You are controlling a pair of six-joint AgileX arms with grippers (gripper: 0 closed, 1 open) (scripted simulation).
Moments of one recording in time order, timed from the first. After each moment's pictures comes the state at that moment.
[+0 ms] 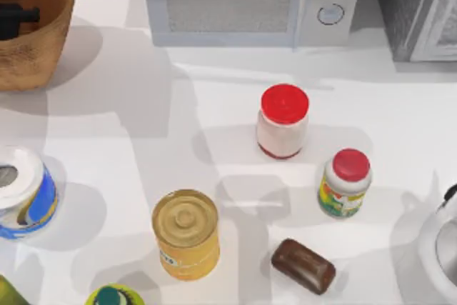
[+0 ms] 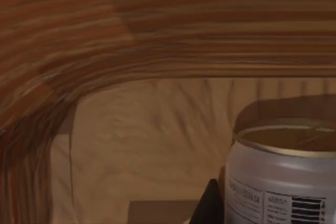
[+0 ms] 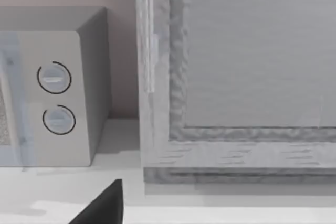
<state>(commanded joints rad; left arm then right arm) 0.14 2.65 2.43 -1.16 0.10 0.17 0.00 0.00 0.00 0.00 0.00 0.00</state>
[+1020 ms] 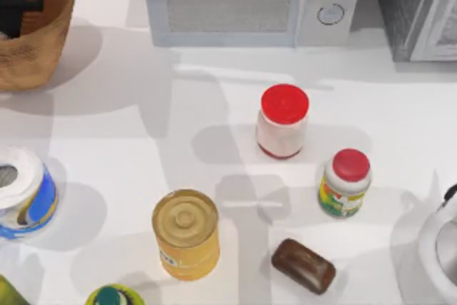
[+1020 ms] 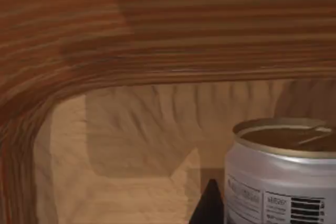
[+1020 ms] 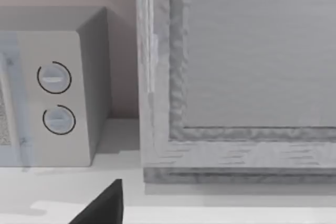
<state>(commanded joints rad) 0.12 2.51 2.34 -1.10 0.09 0.18 0.00 0.00 0.00 0.00 0.00 0.00</state>
